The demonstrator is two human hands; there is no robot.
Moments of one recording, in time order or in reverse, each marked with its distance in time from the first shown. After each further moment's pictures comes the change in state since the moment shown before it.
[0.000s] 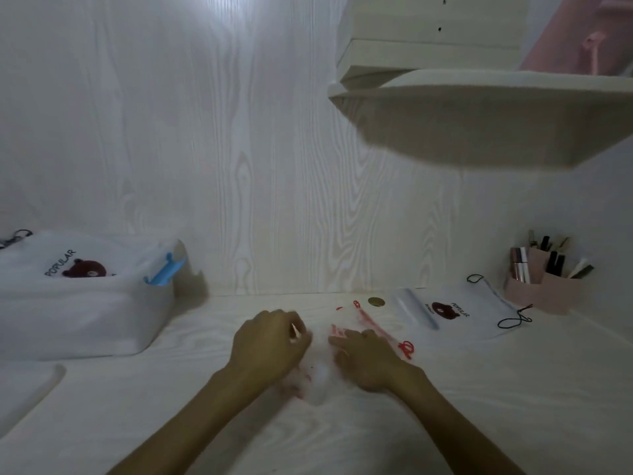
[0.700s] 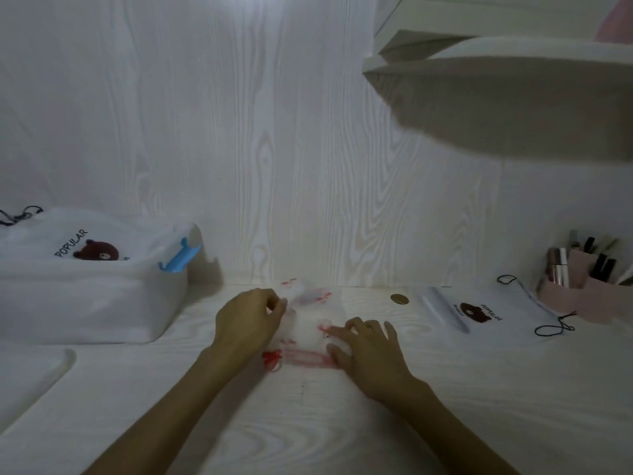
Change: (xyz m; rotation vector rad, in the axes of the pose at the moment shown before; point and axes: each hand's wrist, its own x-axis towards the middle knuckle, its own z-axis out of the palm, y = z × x) left_hand 0.031 -0.061 0.004 -0.057 0.115 -0.169; right_hand 0.032 -0.015 0.027 -0.018 0.321 -0.040
